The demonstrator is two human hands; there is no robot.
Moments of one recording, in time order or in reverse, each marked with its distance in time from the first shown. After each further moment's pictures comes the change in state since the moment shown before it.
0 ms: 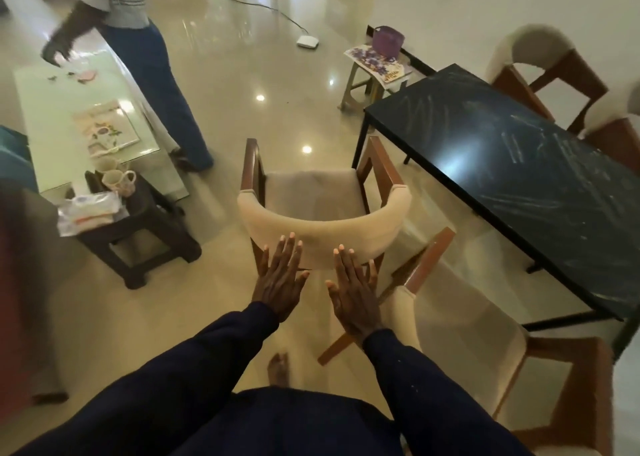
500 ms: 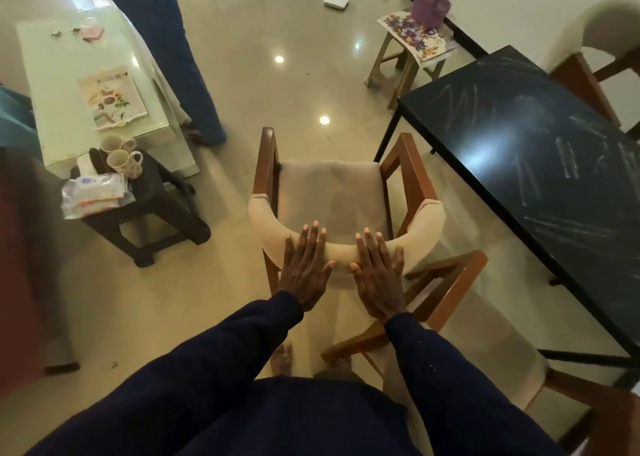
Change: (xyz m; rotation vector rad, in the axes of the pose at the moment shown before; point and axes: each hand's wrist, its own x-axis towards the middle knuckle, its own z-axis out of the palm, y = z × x) left_hand 0.097 -0.020 0.017 -0.047 -0.060 -0.094; right_hand 0.121 0.044 0.007 -0.095 -0.056 -0.032
